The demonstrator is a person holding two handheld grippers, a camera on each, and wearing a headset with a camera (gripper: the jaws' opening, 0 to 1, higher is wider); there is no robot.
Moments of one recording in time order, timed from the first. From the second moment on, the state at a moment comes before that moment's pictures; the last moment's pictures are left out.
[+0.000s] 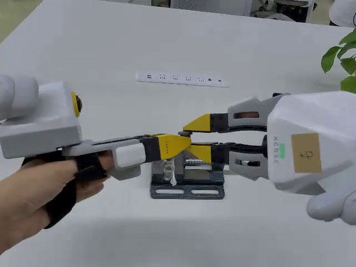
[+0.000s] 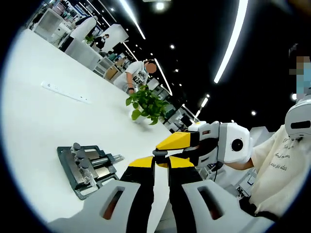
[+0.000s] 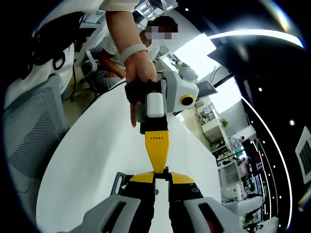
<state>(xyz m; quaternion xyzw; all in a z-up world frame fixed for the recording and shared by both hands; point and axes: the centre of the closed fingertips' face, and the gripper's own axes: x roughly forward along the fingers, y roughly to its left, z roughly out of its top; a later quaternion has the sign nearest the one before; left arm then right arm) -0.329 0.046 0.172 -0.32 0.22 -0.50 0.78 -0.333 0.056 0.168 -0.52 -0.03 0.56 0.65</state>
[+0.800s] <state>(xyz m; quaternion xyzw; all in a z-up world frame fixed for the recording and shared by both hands) -0.331 0.047 0.162 -0.28 0.22 -0.50 0.79 -0.335 0.053 0.168 -0.44 0.02 0.59 0.68</state>
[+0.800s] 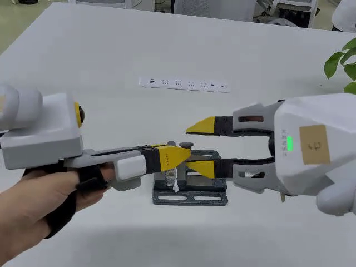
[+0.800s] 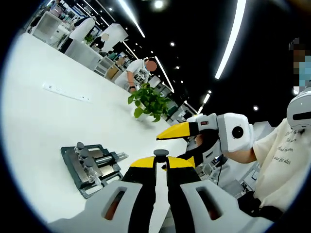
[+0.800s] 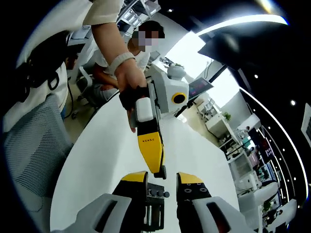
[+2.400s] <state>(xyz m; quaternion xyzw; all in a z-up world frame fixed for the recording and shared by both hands) -0.372 0.026 0.109 0.08 0.21 -0.58 0.78 -0.380 0.037 0.108 -0.40 0.22 0.72 0.53</state>
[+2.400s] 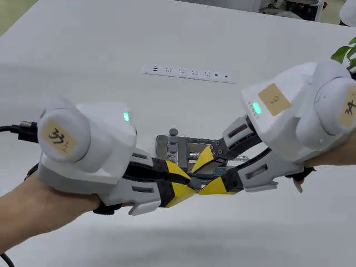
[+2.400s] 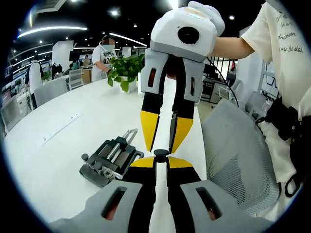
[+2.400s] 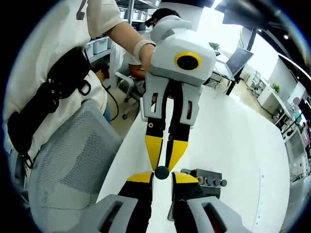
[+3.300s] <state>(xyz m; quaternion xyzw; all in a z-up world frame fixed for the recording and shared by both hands) -0.374 0.027 0.106 0.08 0.22 -0.58 0.78 -0.386 0.036 0.104 -0.42 0.23 0.73 0.50</state>
